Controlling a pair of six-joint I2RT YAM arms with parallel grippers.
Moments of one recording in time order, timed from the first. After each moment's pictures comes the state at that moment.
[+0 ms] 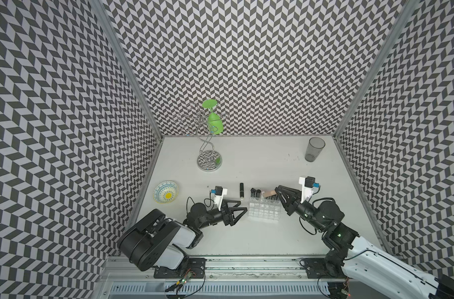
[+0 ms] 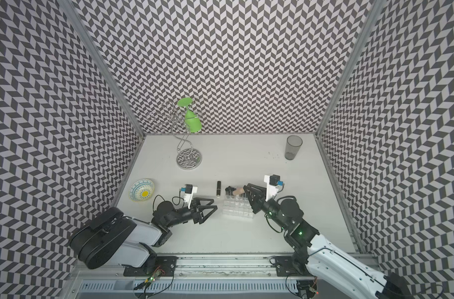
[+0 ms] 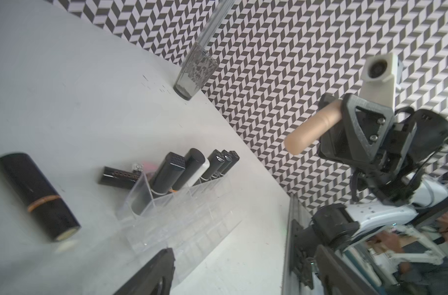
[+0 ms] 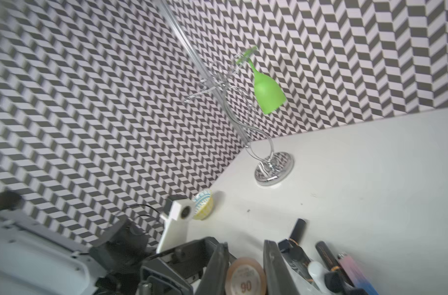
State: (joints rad) left arm -0.59 1.49 0.08 1.42 0.61 -0.81; right arm 0.75 0.66 0.31 0.40 -0.06 0.55
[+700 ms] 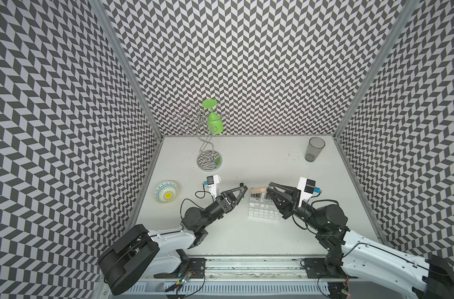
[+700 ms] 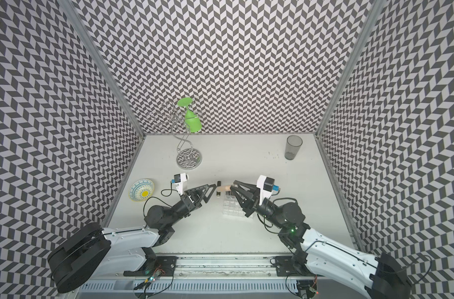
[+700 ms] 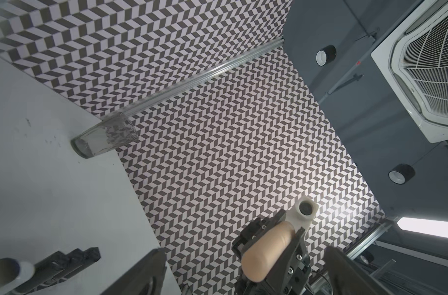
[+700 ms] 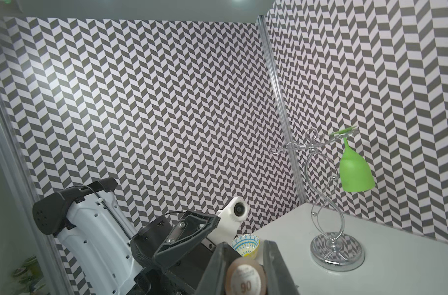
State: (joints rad) left arm -0.79 1.20 0.24 1.43 0.26 -1.30; right arm 0.91 0.86 0.40 0.84 -0.14 0.28
